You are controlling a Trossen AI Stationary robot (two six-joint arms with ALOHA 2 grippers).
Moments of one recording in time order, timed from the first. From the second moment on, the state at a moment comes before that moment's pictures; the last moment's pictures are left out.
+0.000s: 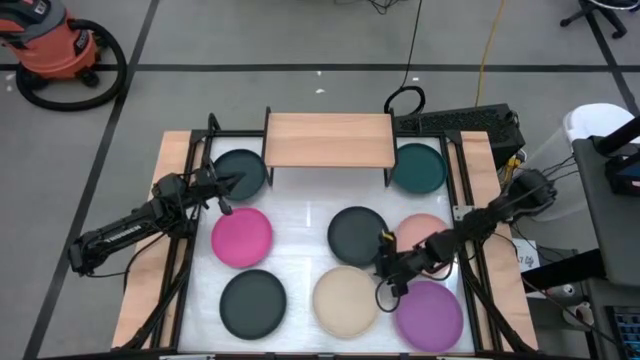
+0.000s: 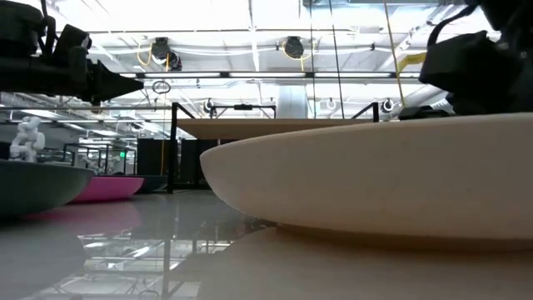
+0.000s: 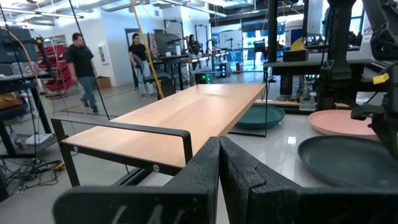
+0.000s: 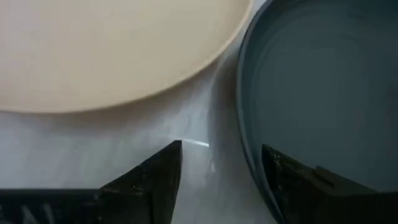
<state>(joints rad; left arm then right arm) 0.52 0.07 0.01 0.13 0.10 0.10 0.52 1.51 0.55 -0.02 0.31 0.17</state>
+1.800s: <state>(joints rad) 0.52 0.07 0.01 0.13 0.10 0.10 -0.06 1.13 0.81 0.09 0.39 -0.41</state>
